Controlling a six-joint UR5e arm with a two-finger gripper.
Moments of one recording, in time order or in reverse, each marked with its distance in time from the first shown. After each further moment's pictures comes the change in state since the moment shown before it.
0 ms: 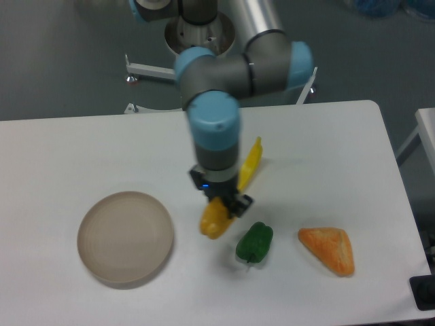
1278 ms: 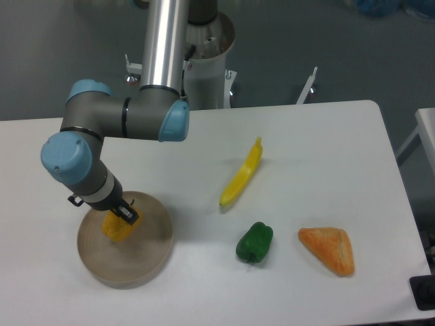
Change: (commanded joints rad) arm -0.233 -0.121 -0.025 0.014 0.077 -0.097
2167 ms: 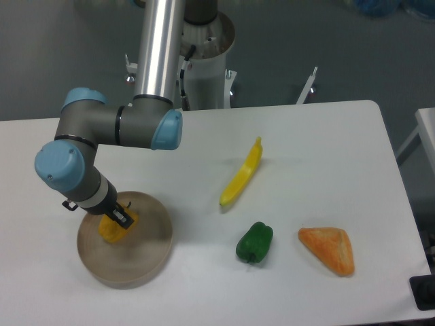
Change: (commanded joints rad) arm -0.005 -0.006 0.026 0.002 -0.002 0.008
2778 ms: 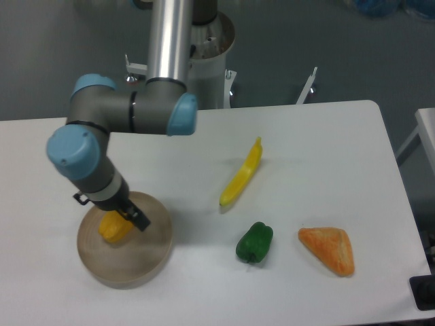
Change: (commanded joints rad) arm 0.147 0.055 0.021 -0.002 0.002 0.135
